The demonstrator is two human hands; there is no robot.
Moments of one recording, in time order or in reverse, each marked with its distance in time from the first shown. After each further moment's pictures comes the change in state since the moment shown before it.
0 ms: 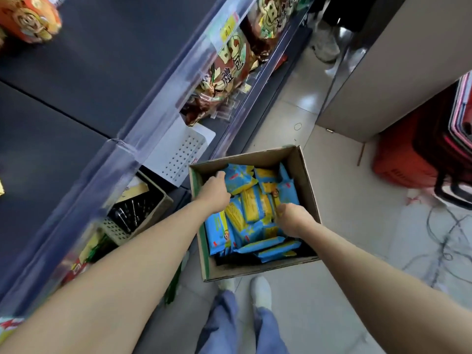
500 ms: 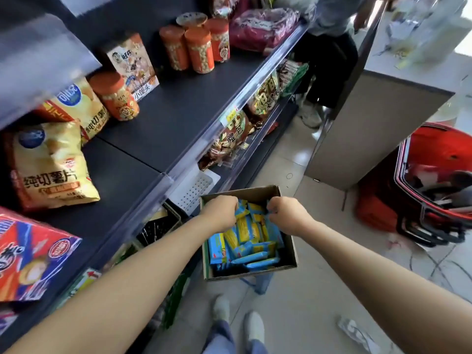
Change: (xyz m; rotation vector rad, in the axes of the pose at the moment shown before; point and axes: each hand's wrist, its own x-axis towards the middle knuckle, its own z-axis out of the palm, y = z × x) left_hand -0.169 0.075 -0.076 0.221 0.107 0.178; right_hand -0.168 -0.025 -0.103 0.034 0.345 -0.263
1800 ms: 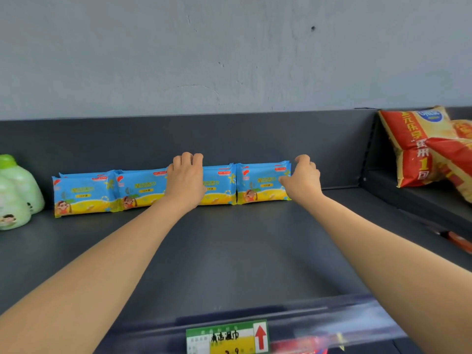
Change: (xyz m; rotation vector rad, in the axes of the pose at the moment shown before) left_hand -0.419 -0.375 -0.263 0.201 1.182 -0.966; right_hand -0.093 -0.624 -0.037 0.303 0.334 -0.920
